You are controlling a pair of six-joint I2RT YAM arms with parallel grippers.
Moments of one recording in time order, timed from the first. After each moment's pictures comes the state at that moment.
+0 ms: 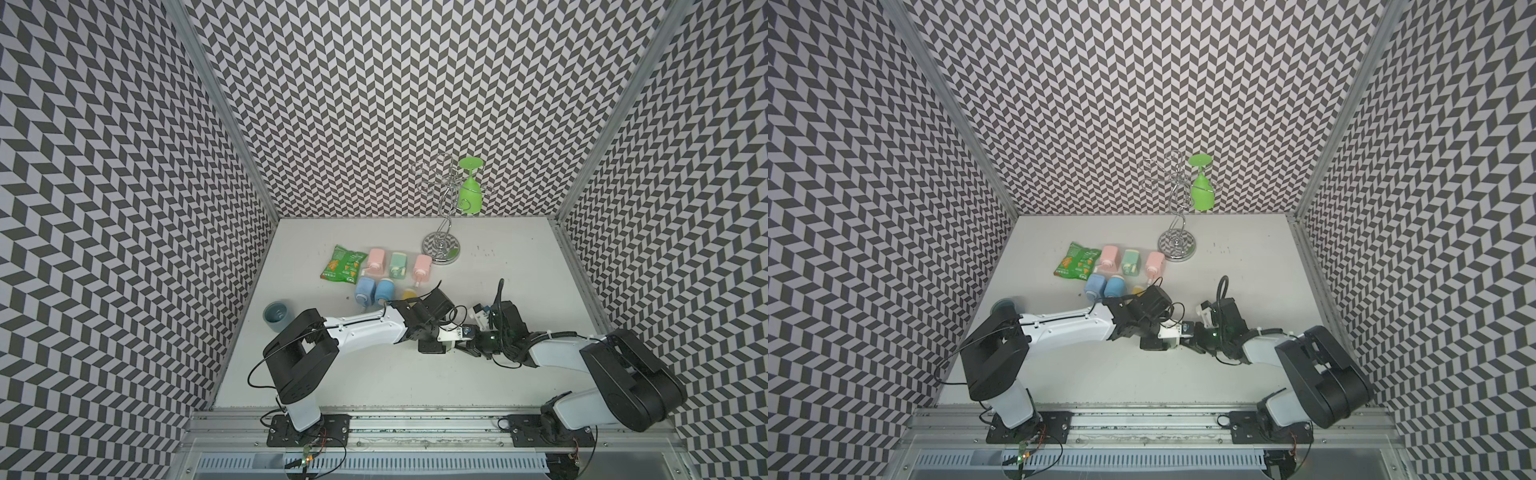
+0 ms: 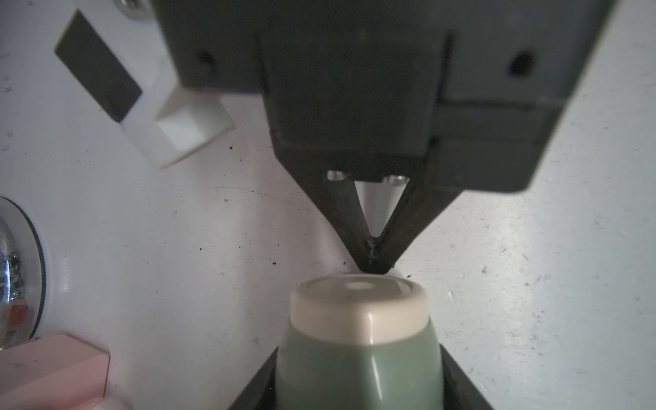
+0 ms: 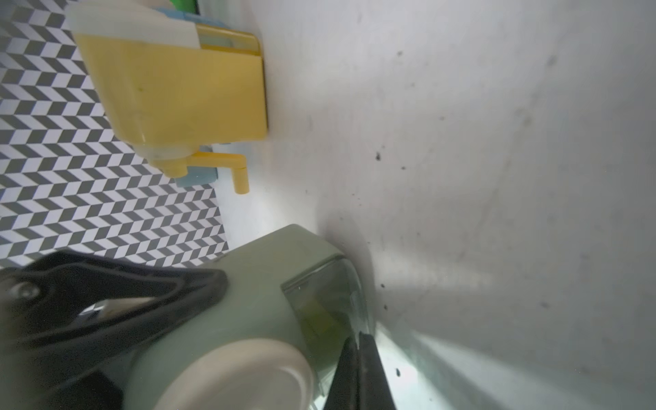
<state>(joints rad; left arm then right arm) -0.99 1.74 1.12 -0.43 0.12 0.68 0.44 1.46 0.37 0.25 -0.71 0.85</state>
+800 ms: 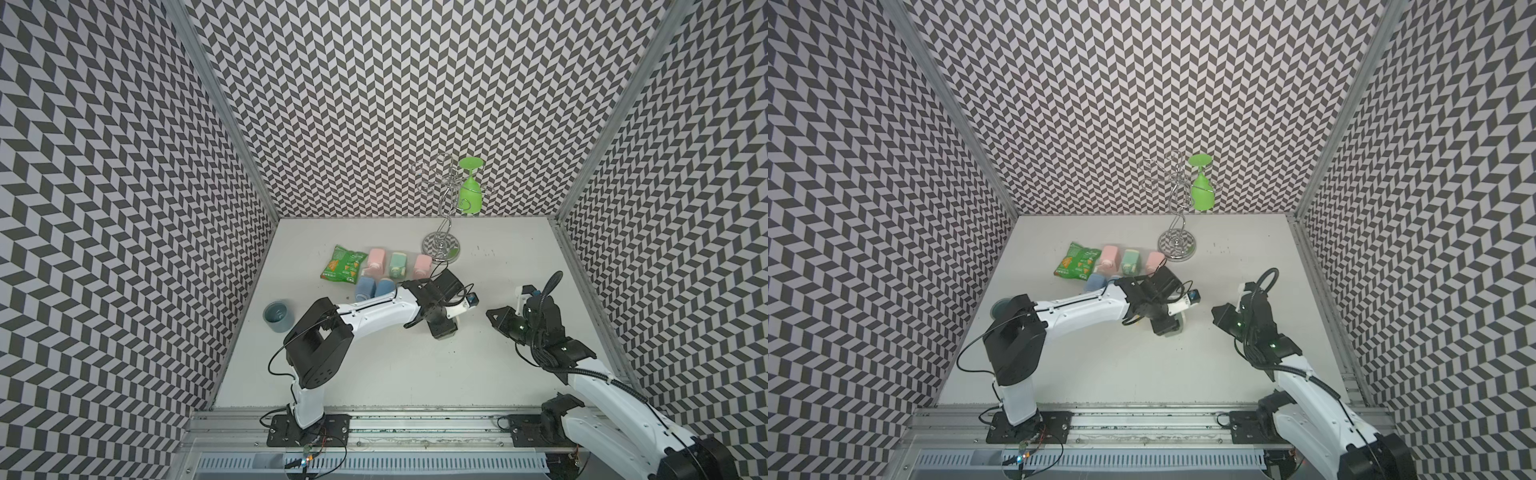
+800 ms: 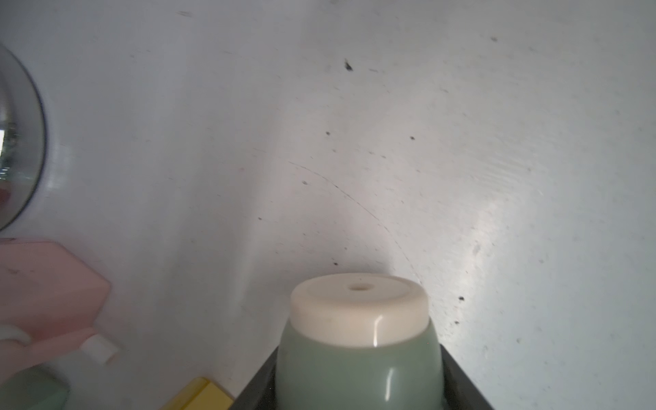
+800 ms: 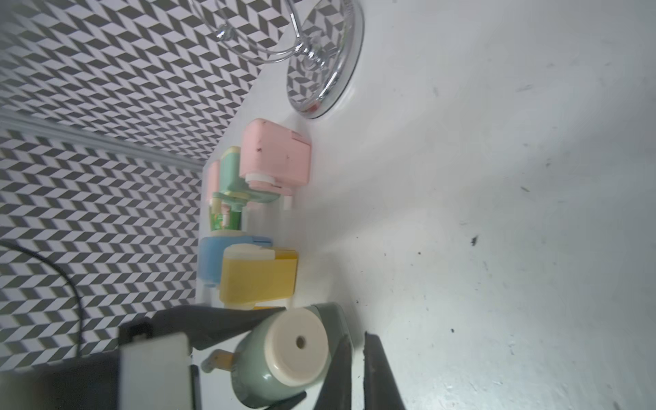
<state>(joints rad) -0.93 1.91 1.46 -0.64 0.07 0.29 0.31 0.88 0.40 -0.17 -0.20 0.87</state>
